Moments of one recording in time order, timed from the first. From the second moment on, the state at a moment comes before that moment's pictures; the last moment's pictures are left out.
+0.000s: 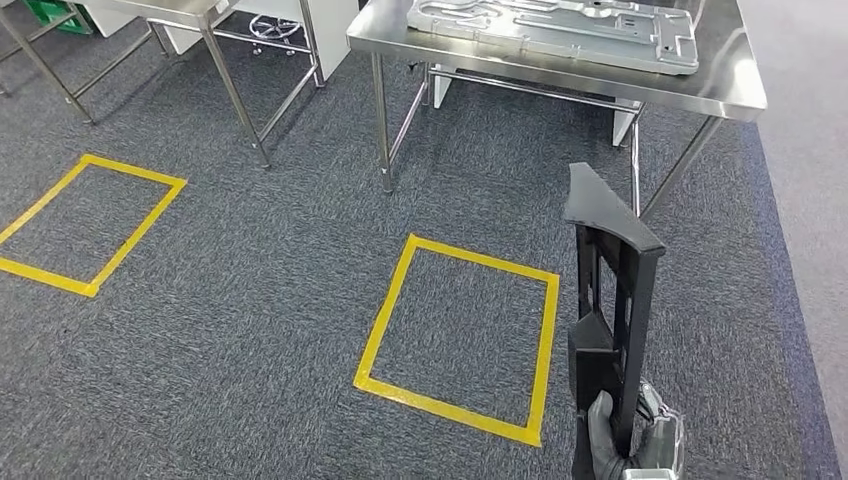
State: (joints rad) left arm -0.06 -0.03 1.09 -0.26 -1.04 0.02 -0.62; right arm 0.45 0.30 -0.07 -1.87 0.51 -0.18 -0.57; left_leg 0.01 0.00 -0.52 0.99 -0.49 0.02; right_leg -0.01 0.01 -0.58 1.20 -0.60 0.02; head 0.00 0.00
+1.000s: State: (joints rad) left arm -0.06 -0.04 1.11 -0.26 -1.06 0.01 -0.62; right arm 0.43 0.31 -0.09 -1.88 0.52 -0.19 -0.58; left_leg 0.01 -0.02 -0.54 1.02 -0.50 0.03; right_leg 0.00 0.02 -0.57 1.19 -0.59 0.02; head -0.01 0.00
